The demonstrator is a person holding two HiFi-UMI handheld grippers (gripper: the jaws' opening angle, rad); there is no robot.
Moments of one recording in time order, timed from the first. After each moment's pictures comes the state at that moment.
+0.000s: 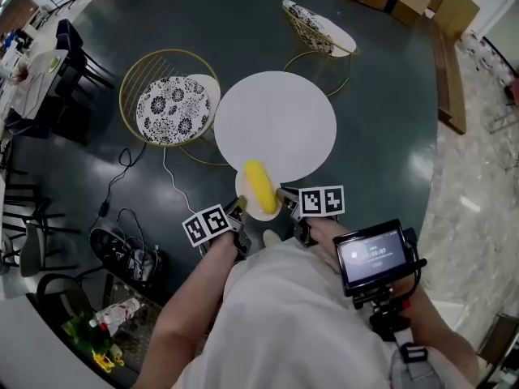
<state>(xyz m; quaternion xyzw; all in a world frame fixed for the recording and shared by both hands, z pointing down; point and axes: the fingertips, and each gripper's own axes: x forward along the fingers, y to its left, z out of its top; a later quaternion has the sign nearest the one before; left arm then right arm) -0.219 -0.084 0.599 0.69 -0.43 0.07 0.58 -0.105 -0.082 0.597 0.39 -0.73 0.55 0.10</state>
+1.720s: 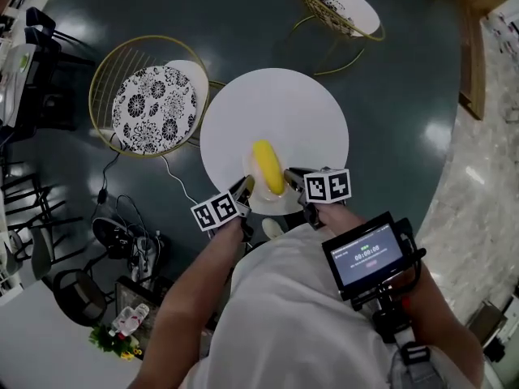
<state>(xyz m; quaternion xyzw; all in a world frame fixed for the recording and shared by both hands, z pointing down) -0.145 -0.285 0.691 0.68 -0.42 0.10 0.60 -0.032 -0.281 0.692 0.36 -0.72 0.57 0.17</state>
